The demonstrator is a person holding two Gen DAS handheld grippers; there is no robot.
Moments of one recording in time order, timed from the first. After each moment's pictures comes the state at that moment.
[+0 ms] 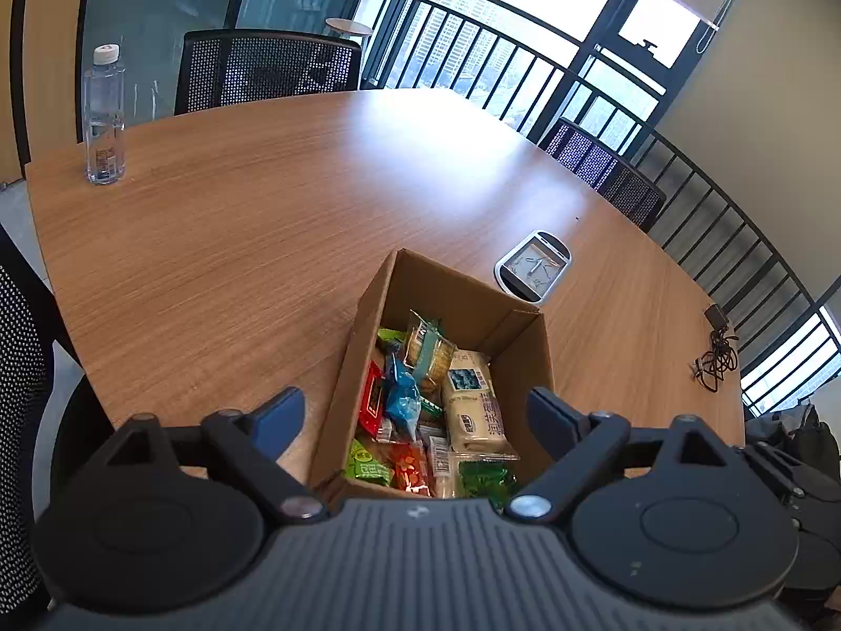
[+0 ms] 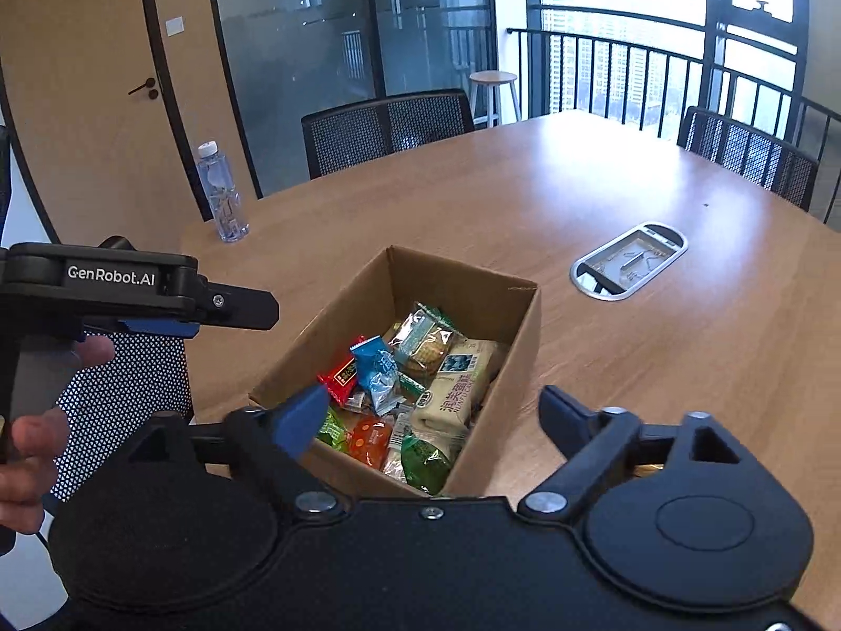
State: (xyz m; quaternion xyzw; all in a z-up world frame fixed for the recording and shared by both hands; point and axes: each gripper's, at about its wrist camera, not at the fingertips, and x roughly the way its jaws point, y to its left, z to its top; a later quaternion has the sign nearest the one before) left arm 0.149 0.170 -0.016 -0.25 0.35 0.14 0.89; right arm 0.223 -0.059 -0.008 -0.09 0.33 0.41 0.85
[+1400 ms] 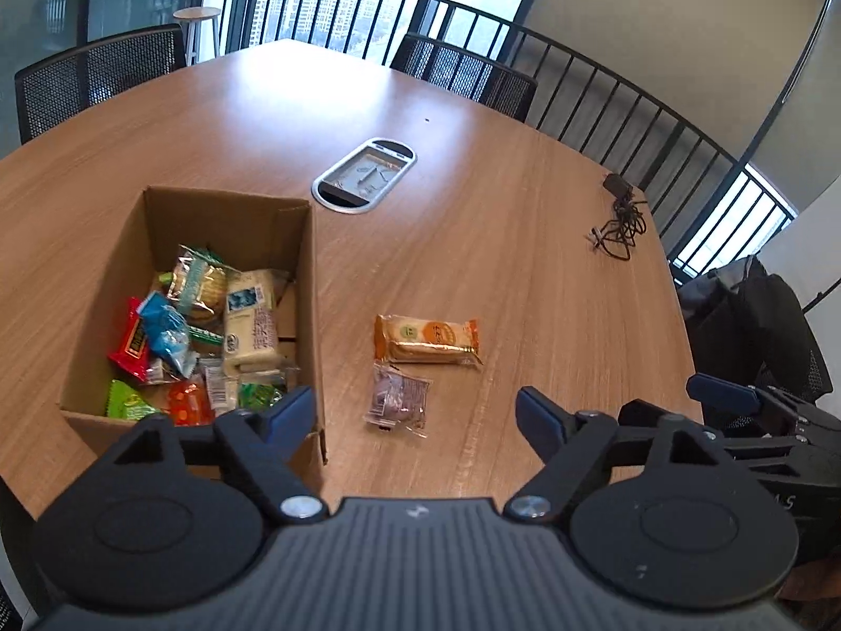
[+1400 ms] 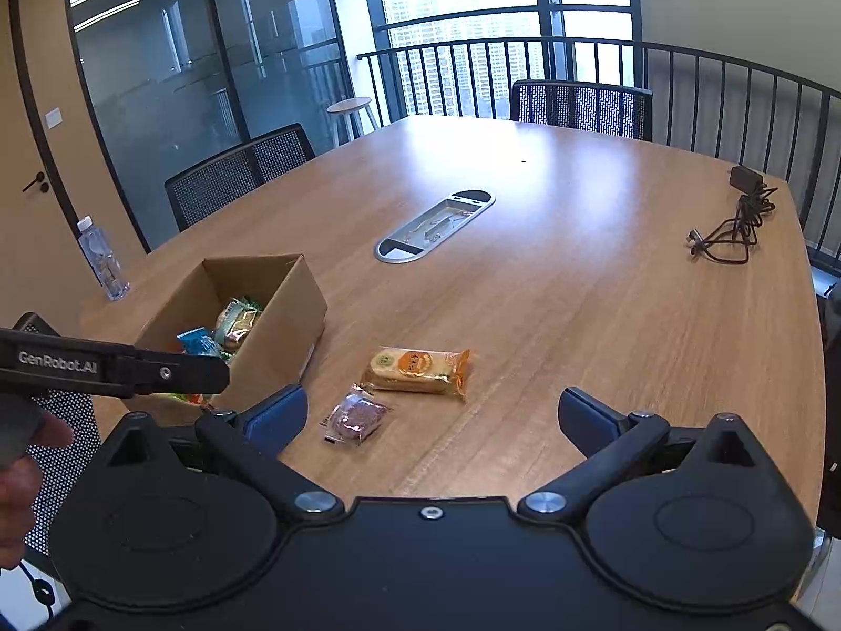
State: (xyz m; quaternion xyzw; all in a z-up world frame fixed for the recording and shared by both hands) left arm 0.194 0.022 -0.038 -0.16 0.40 0.02 0.90; right arm 0.253 -0.213 -0.048 -0.01 0.34 0.29 0.90
